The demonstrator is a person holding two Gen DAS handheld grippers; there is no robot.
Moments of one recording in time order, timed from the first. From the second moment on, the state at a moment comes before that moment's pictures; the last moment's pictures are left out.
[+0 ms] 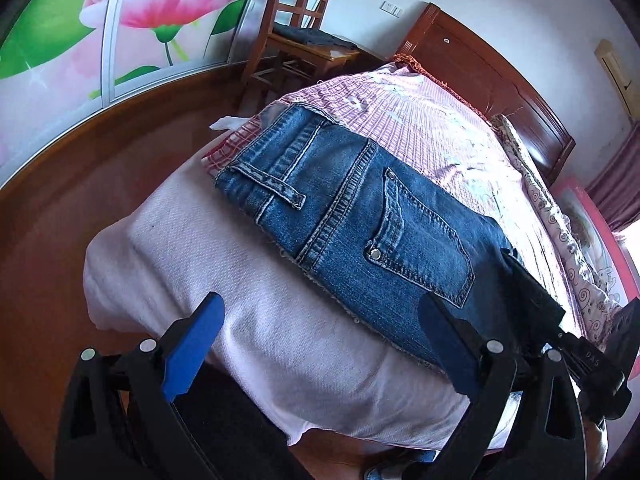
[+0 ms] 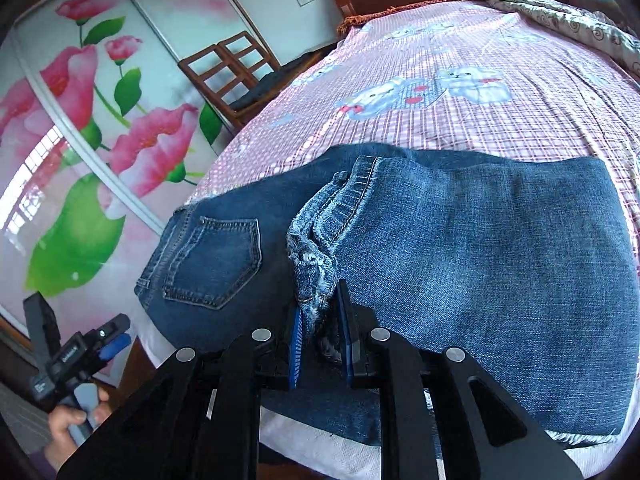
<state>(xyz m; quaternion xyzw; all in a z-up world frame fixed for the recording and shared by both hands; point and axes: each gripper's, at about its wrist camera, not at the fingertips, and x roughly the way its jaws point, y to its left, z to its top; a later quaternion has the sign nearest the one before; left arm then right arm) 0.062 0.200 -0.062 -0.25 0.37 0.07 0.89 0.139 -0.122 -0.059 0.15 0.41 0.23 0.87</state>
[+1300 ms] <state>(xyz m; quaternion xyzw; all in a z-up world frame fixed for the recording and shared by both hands) 0.081 0.301 -0.082 -0.43 0.38 0.07 0.82 0.125 -0.190 -0.086 0.27 0.39 0.20 0.86</state>
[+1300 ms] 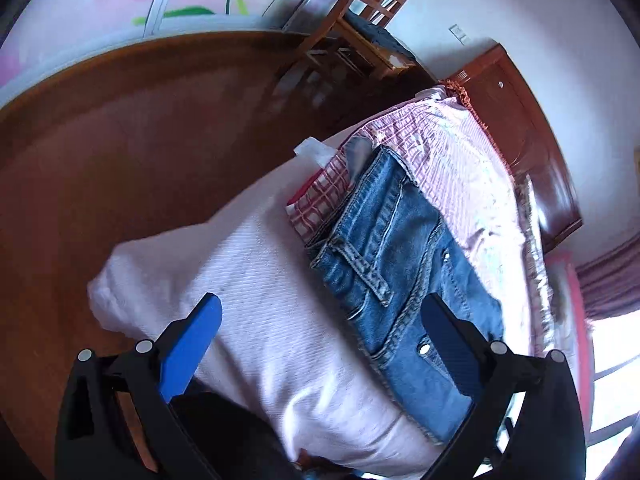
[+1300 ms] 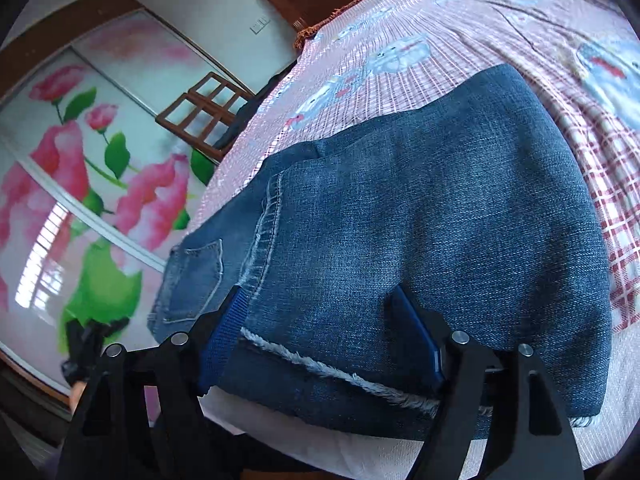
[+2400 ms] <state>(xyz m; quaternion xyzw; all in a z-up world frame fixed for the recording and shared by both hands) 0.094 0.272 -0.107 -0.57 0.30 0.09 0.76 0.126 -0.201 -0.083 0.28 0.41 0.21 0.84</state>
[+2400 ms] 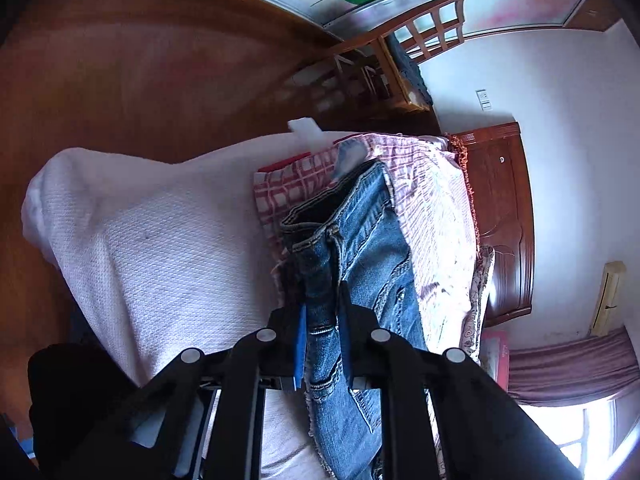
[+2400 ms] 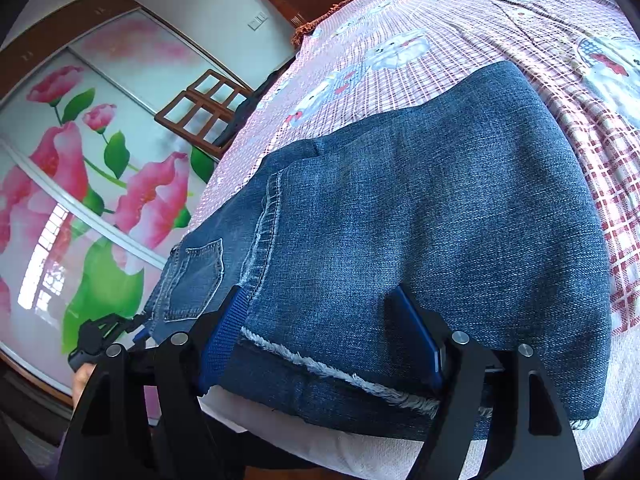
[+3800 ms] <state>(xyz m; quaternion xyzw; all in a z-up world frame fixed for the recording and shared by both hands) 0.126 0.140 0.053 -0.31 0.22 -0.15 0.91 0.175 -0.188 -0.036 0.39 0.39 0.25 0.80</state>
